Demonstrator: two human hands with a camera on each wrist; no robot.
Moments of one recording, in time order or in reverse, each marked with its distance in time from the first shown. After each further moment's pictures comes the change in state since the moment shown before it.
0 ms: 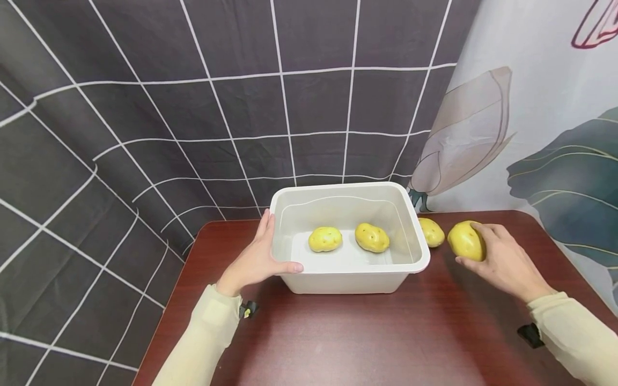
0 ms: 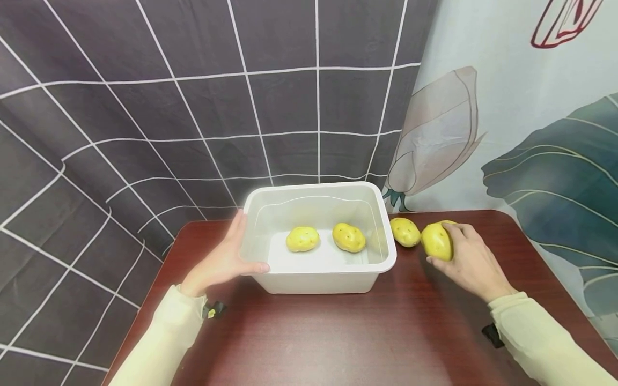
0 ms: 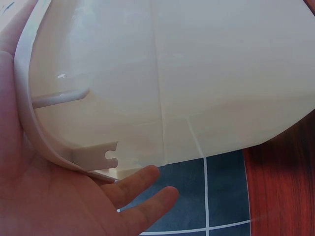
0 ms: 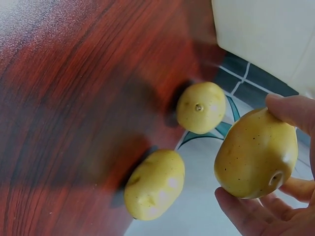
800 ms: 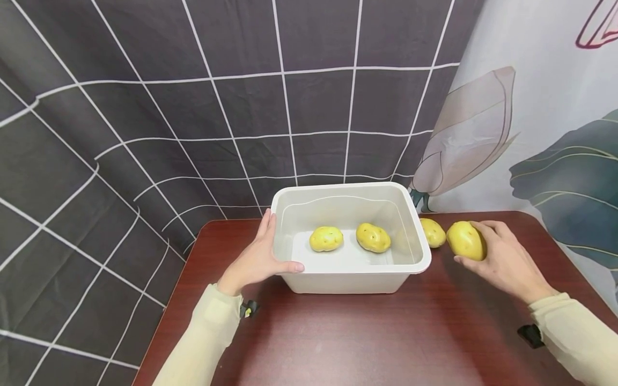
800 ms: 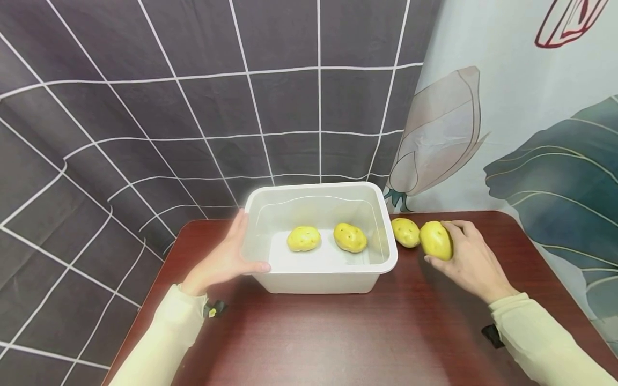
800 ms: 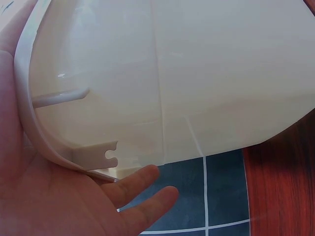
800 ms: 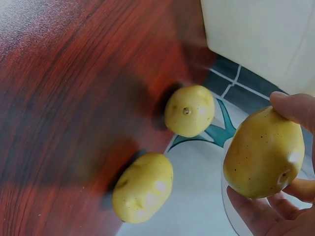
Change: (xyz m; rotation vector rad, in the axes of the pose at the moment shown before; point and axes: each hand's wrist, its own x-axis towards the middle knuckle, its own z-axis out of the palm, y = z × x) left_hand 0.001 0.001 0.000 0.018 -0.001 -0.011; right_hand 0.003 -0.006 -0.003 0.017 0.048 -0.024
